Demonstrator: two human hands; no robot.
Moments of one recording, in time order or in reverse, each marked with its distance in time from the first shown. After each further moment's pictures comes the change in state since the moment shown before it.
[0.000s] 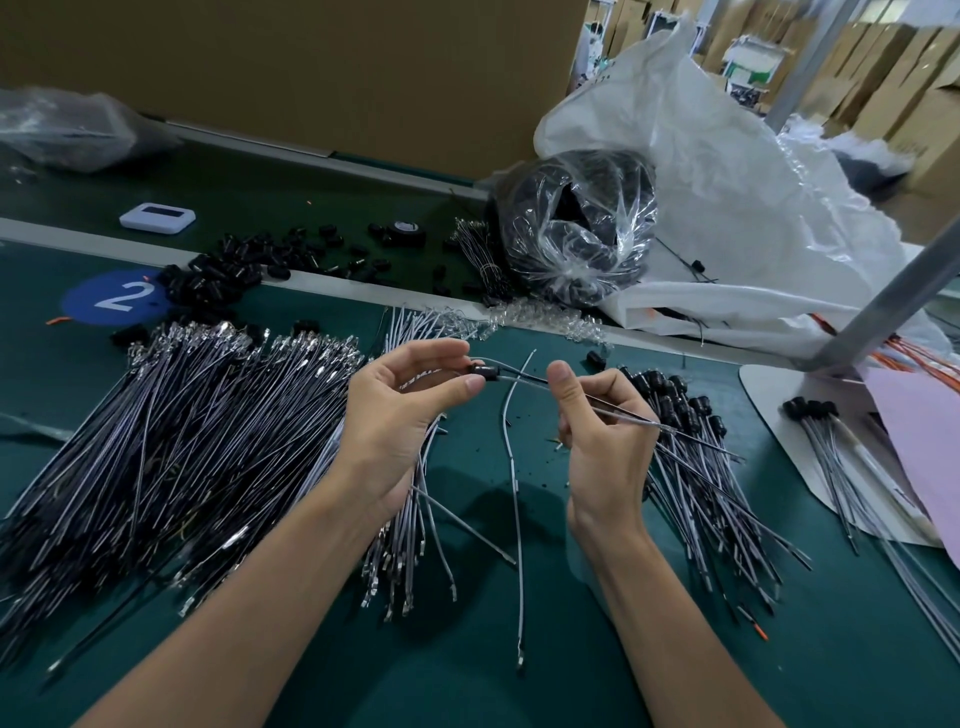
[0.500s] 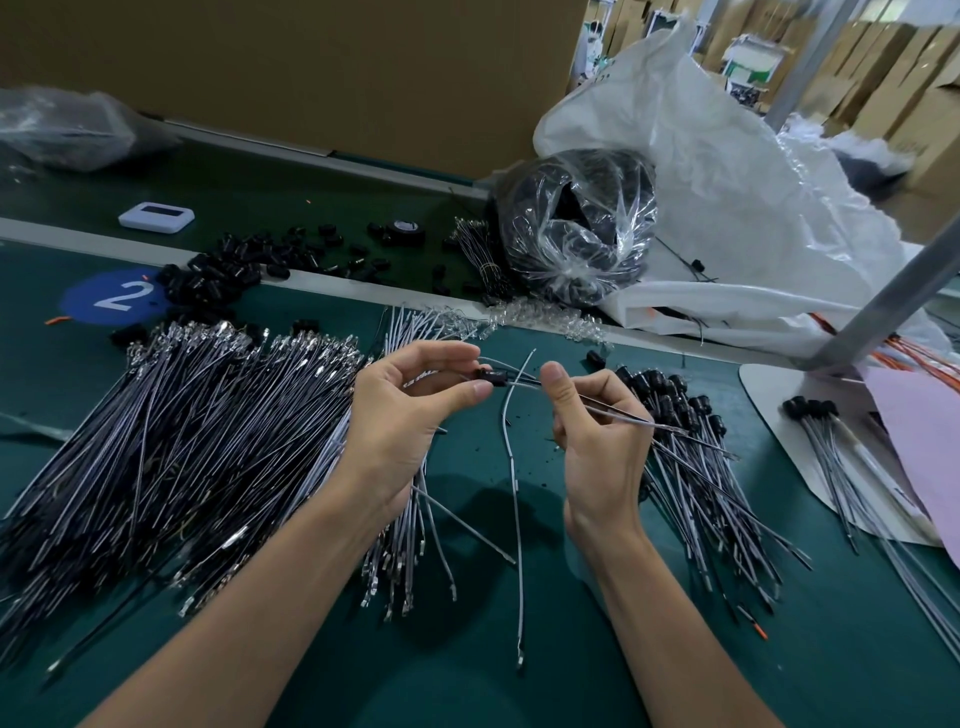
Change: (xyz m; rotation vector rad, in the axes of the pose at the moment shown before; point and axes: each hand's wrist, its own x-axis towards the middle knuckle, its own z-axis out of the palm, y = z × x) left_hand -0.003 0.000 0.003 0.088 -0.020 0.060; right_hand 0.000 0.004 0.001 0.009 -0.026 -0.002
